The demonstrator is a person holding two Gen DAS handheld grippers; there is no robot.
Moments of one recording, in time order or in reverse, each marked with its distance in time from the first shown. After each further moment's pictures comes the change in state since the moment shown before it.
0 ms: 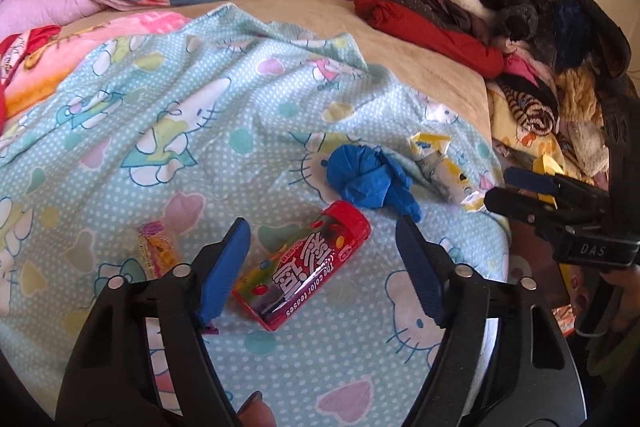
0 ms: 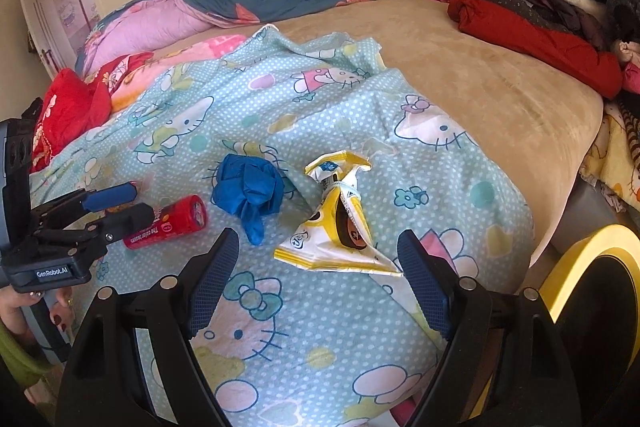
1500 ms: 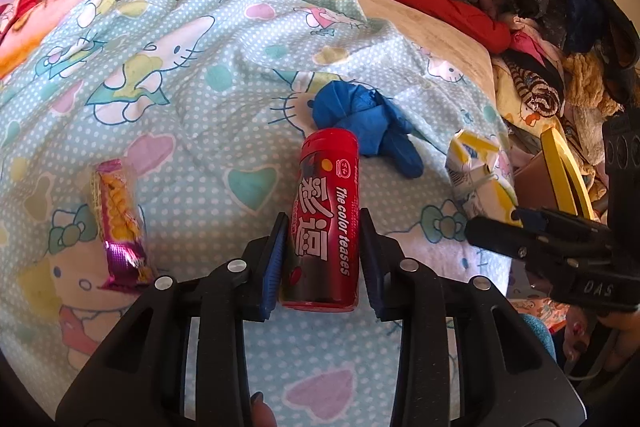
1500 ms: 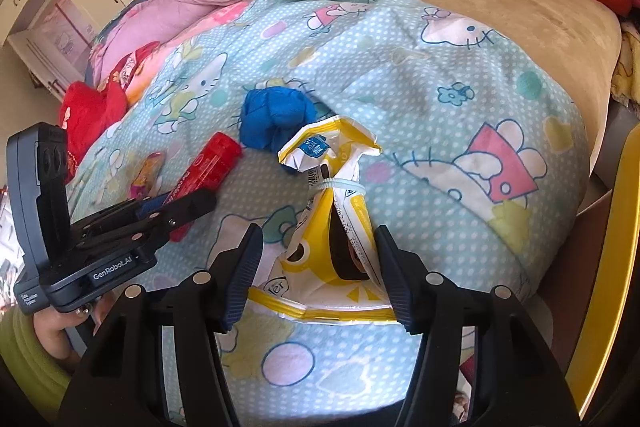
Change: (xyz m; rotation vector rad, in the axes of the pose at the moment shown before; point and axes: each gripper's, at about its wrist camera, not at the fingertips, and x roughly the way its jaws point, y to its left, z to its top) left arm 0.024 -0.011 -0.023 -0.045 0.102 -0.007; right arm 0.013 0.009 -0.040 0.168 0.127 0.144
